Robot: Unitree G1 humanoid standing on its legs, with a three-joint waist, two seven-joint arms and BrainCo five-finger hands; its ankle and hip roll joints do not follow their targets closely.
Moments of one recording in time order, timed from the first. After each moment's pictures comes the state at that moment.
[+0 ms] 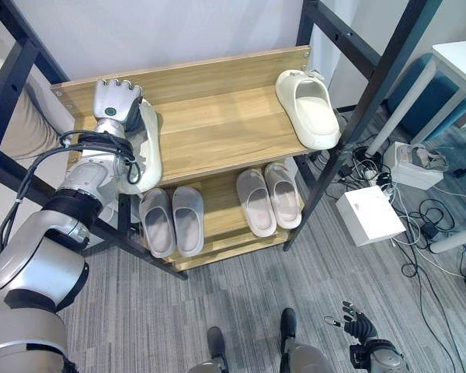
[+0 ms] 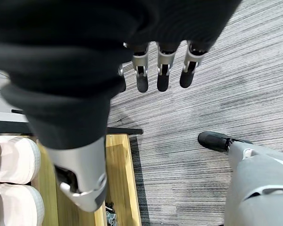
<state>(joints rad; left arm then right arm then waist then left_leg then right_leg) -1.03 0.84 -0.69 0.75 0.73 0.15 0.40 0.07 -0.31 0.19 0.85 0.30 -0.13 -0.04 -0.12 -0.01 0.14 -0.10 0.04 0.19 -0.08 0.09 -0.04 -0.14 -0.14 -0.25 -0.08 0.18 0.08</state>
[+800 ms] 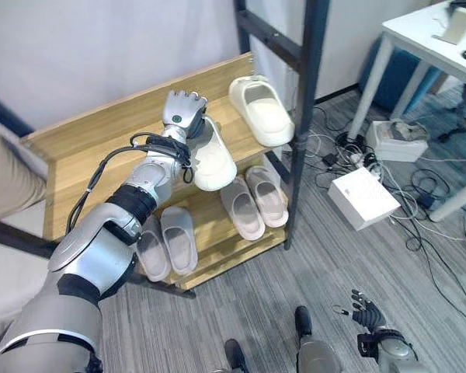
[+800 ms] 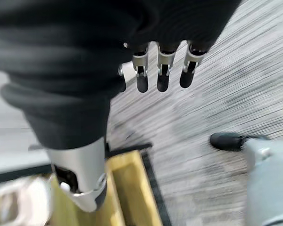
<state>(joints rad) -1.12 0.57 -0.74 0.88 0.72 0.15 0.41 0.08 -0.39 0.17 0.80 0.32 -0.12 -0.09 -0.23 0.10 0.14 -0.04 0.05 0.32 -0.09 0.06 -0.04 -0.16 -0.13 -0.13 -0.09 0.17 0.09</state>
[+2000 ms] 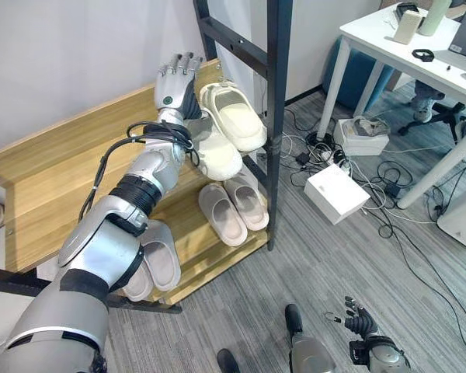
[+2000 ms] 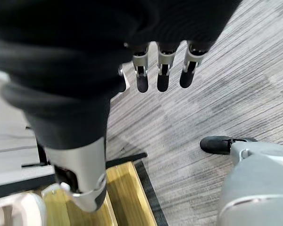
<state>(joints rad) -1.15 0.53 -0.63 0.78 0.56 0.16 0.43 0.08 -0.33 0.23 0.78 0.29 -0.10 -0.11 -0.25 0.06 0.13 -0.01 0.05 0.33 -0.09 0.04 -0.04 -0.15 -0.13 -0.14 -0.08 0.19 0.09</state>
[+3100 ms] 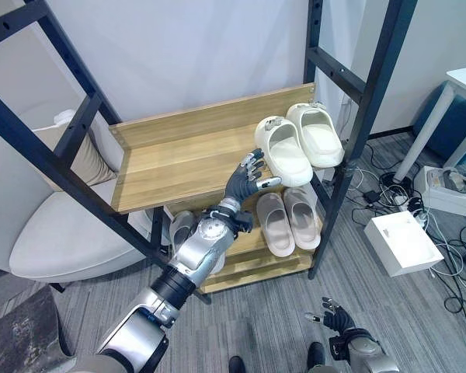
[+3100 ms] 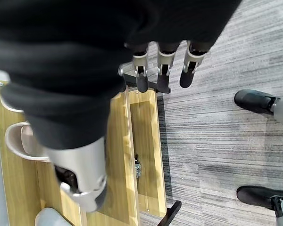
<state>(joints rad) -0.58 0.22 -0.51 0.31 -0.57 -0.04 0.21 -0.01 -0.25 0.31 0.82 0.27 -0.01 -0.10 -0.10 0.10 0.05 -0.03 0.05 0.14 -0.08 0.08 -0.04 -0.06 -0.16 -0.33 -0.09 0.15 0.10</state>
